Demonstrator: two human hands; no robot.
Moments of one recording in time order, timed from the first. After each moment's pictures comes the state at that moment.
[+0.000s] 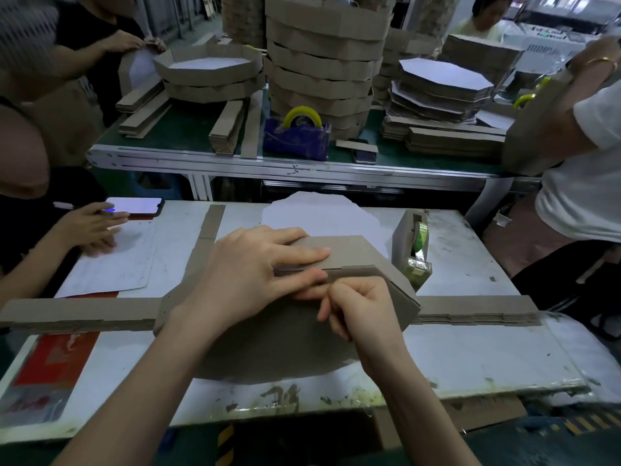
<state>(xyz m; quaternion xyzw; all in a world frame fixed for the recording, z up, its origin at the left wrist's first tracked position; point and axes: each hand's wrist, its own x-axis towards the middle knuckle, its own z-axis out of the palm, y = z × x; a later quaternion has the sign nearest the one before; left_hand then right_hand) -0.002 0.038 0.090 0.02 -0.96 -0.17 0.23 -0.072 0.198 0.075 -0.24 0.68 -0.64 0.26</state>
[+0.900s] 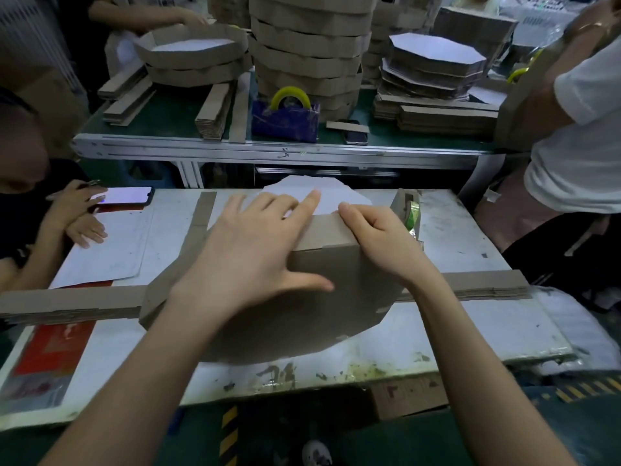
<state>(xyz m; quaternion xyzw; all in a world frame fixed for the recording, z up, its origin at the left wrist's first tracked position) -0.012 0.058 0.098 0.07 -0.99 0.02 0.14 -0.150 0.208 0.089 -0.40 0.81 -0.41 0.11</state>
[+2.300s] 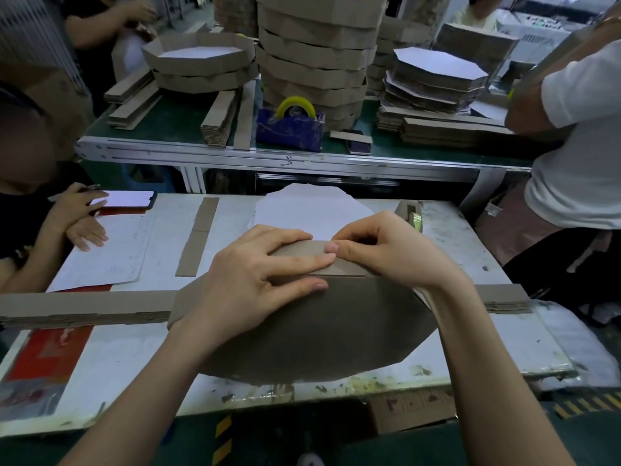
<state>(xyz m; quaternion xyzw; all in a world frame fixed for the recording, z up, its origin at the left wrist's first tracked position) 0.009 0.053 0.071 -0.01 -0.93 -0.26 0.28 -0.150 0.211 0.119 -0.47 0.79 -0.34 0.21</state>
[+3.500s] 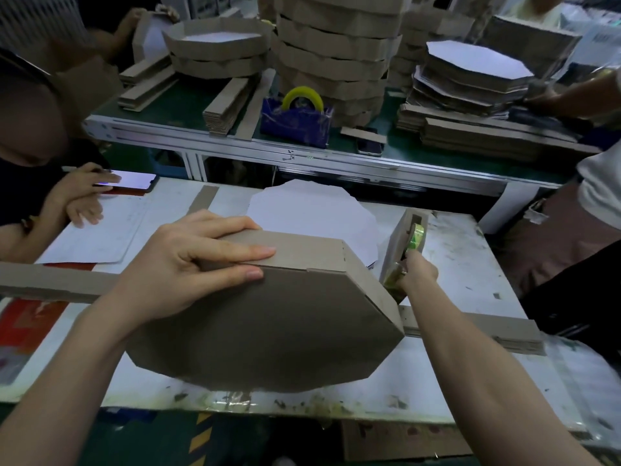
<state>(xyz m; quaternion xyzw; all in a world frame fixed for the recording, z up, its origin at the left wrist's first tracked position) -0.018 0.052 0.076 0.03 -0.91 -0.32 0.27 -0.370 0.232 -0.075 0.25 0.72 -0.62 0.18</state>
